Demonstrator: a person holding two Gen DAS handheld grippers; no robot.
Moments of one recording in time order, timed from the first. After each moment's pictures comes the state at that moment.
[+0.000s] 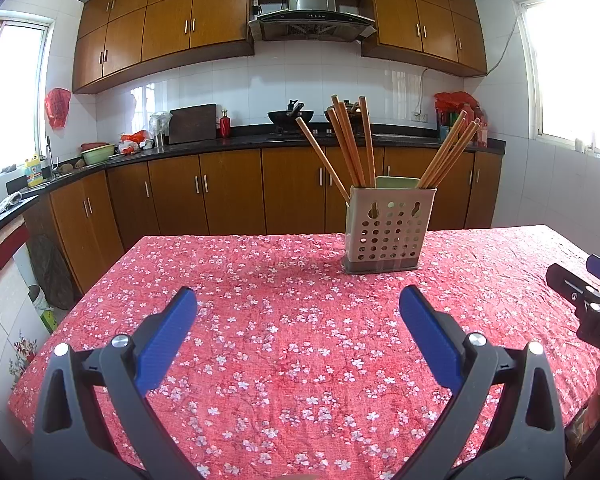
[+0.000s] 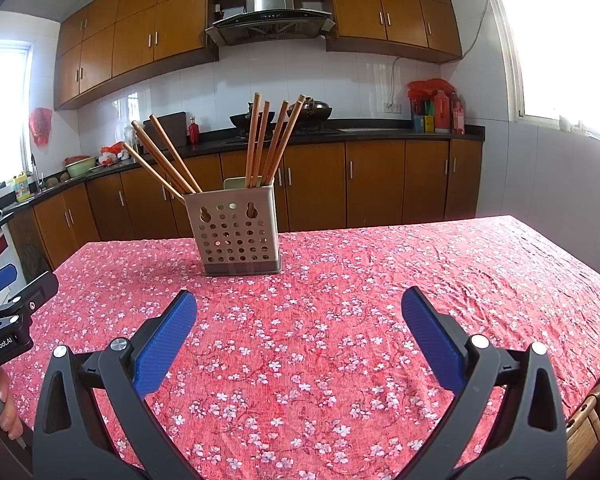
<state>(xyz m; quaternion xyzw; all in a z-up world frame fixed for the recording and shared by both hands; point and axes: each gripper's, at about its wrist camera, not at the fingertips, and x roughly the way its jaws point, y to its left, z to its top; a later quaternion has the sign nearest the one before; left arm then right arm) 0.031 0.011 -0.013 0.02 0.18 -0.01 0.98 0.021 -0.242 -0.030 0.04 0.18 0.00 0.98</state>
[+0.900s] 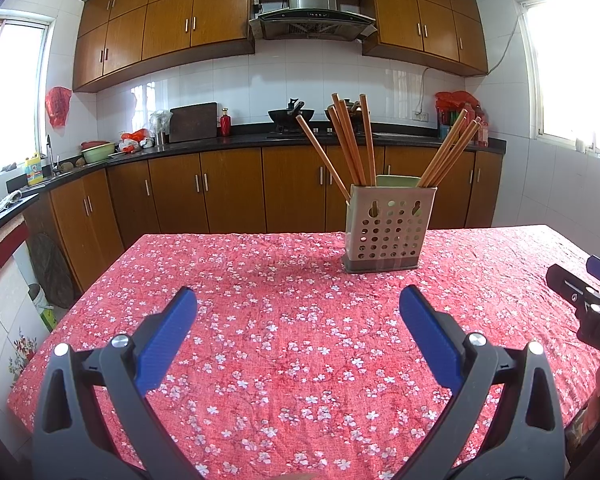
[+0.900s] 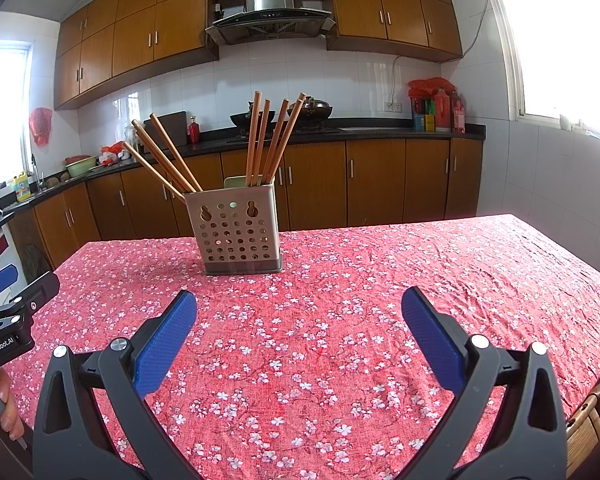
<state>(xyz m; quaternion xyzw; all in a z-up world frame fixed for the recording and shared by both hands) 0.033 0.013 -0.014 0.02 0.19 -0.01 0.98 0.021 -0.241 -0.031 0.04 0.18 0.00 0.98</state>
